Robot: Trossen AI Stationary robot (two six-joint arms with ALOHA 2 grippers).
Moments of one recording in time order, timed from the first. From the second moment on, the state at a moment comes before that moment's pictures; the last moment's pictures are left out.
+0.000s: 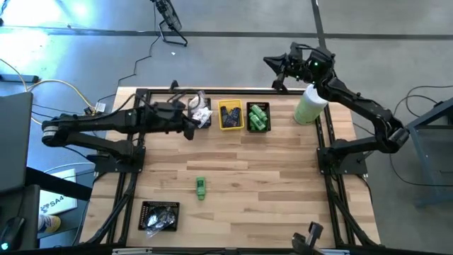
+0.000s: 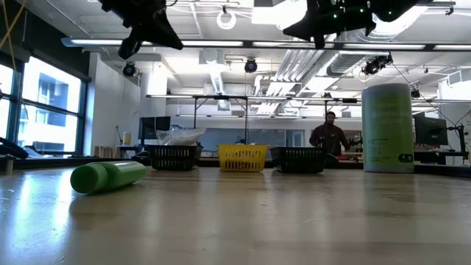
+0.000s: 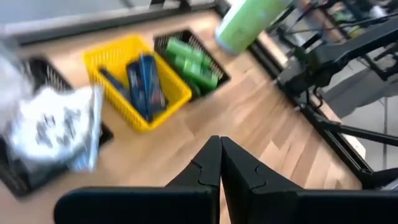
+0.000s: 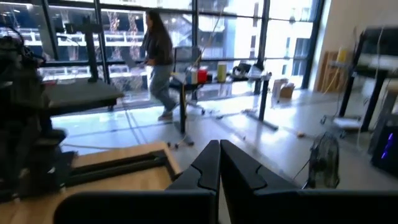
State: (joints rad) left arm 0.14 0.99 0.91 -0.39 -0.22 -0.74; right arm -0.85 1.27 1.05 0.28 -0.45 -0.01
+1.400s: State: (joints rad) left arm -0.24 1.62 1.38 -1.02 0.04 -1.61; right arm -0.89 1.27 1.05 0.38 -0.48 -0.19
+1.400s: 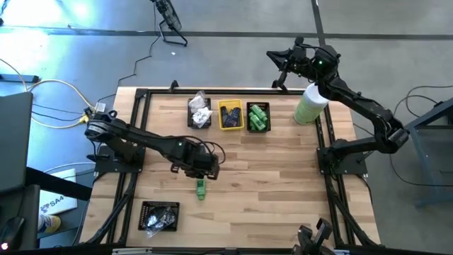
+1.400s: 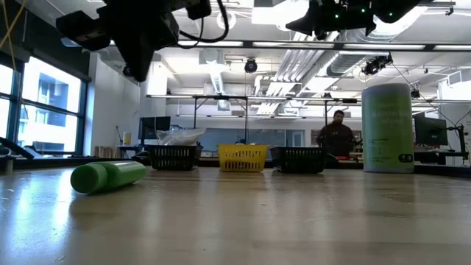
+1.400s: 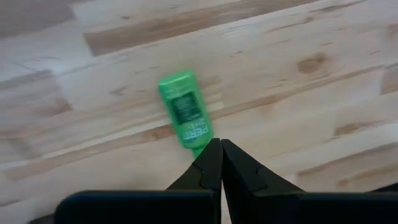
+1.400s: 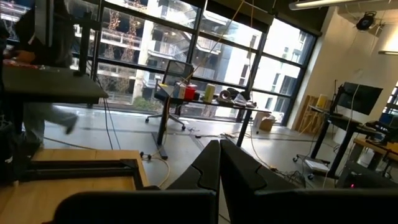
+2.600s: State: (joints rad) left arm -0.24 1.87 1.38 -0.96 0.14 -1.66; right arm -0.89 1.27 1.05 0.32 -0.47 -0.20
